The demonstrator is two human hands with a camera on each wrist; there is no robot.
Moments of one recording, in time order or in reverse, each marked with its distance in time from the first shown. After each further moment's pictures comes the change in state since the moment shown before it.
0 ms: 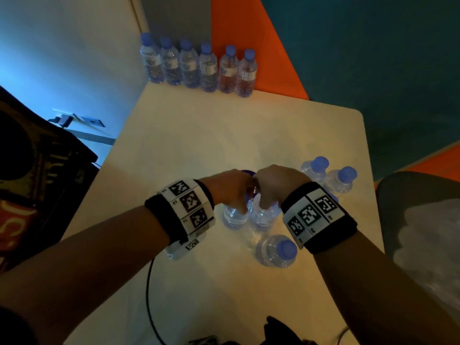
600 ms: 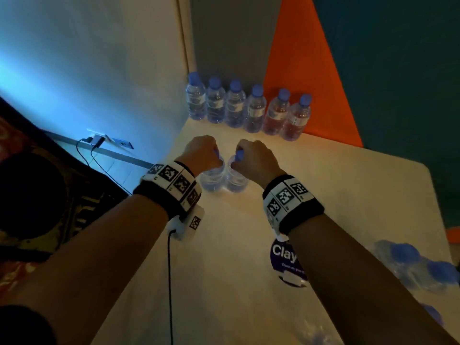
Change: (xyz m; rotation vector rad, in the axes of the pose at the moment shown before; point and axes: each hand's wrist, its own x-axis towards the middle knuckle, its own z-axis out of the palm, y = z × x) left_hand 0.039 -0.221 -0.119 -0.244 0.548 -0.522; right_hand 0.215 -0.079 -0.091 0.419 0.441 -0.029
